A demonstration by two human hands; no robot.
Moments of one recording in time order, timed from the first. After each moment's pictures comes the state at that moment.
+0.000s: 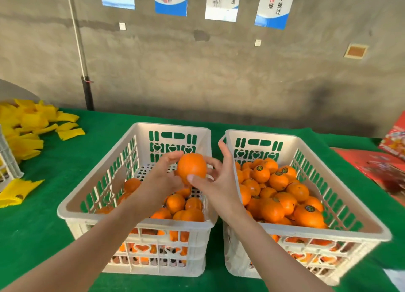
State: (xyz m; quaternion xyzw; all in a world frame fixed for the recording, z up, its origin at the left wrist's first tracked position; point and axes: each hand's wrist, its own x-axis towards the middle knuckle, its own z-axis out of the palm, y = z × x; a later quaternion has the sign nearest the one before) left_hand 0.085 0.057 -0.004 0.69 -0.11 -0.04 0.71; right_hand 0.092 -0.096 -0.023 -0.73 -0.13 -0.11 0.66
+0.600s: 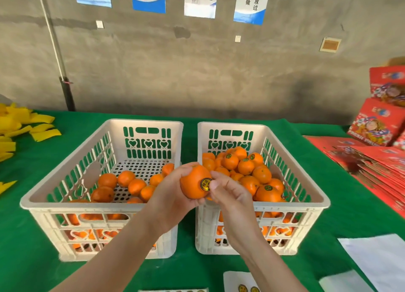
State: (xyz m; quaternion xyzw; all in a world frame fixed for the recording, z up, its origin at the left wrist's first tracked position) left_hand 0.031 -0.060 -0.010 0.44 -0.01 -0.21 0.87; right_hand -0.009 -0.193 -0.019 -0.61 -0.06 -0.08 0.79
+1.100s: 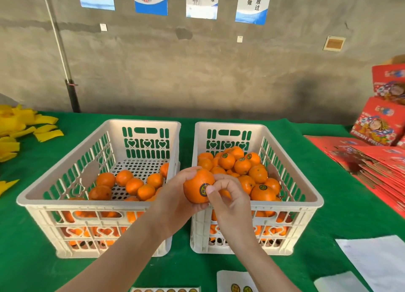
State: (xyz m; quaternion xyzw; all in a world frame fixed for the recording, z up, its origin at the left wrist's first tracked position) left_hand 0.016 -0.087 -0.008 0.44 -0.01 -0.20 0.87; right_hand -0.011 -0.213 -0.033 -0.73 -0.08 -0.21 0.64
